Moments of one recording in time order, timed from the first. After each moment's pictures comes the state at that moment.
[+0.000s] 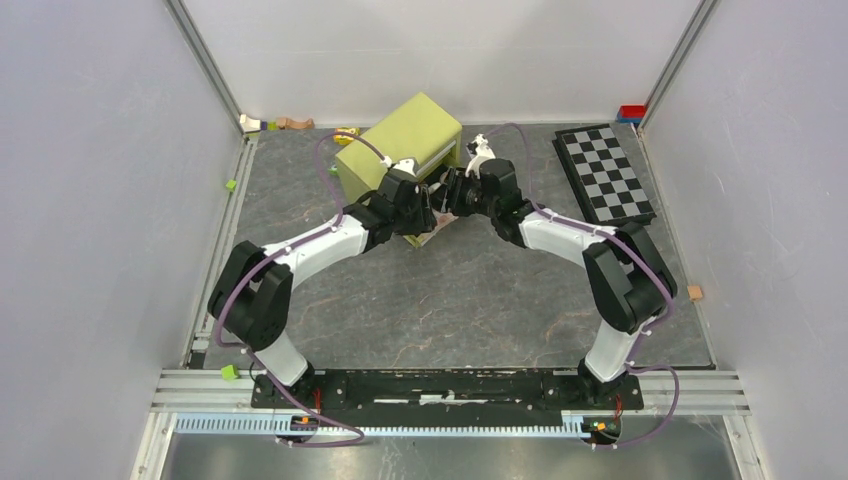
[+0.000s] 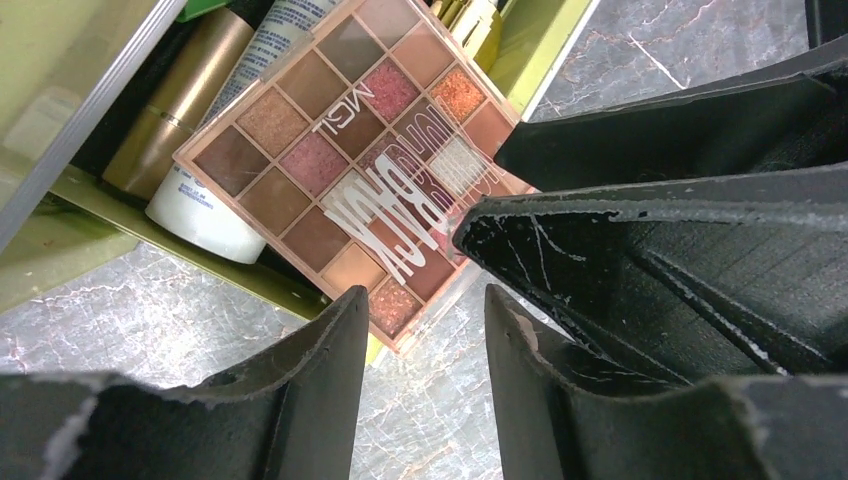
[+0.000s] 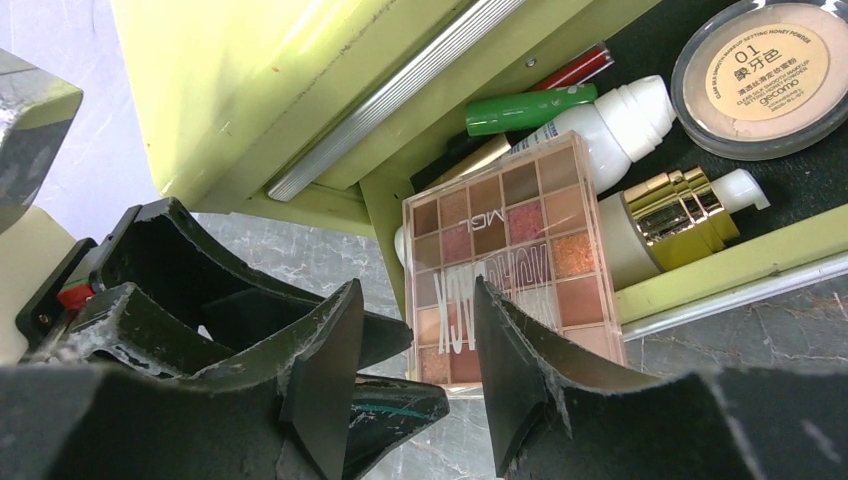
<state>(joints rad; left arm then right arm) -0.63 1.65 1.12 -0.18 -0.07 -0.58 0.55 1.77 1.09 0.30 -0.26 0.64</state>
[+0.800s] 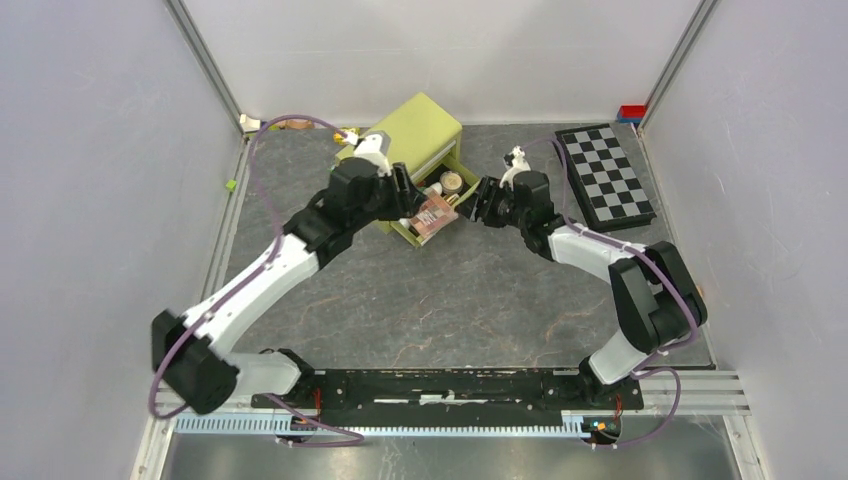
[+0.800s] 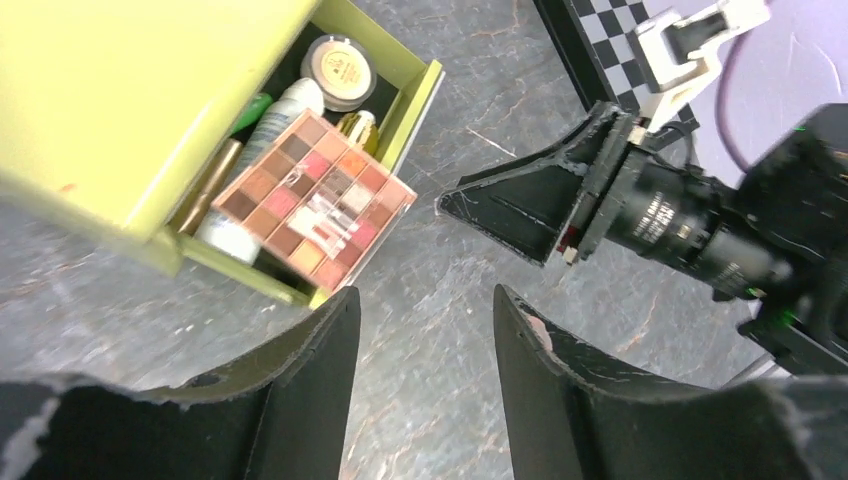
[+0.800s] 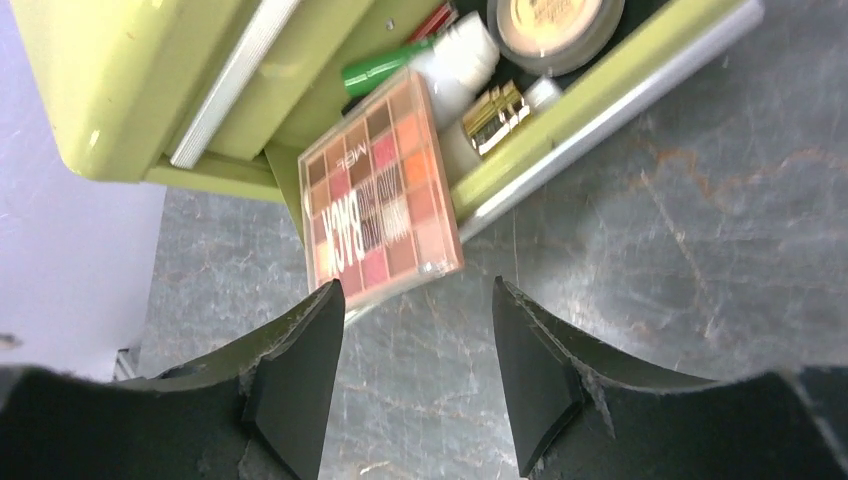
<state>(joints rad) -0.62 1.34 1.16 -0.25 -0.05 -0.53 0.43 1.61 0.91 0.27 -0.26 0.62</state>
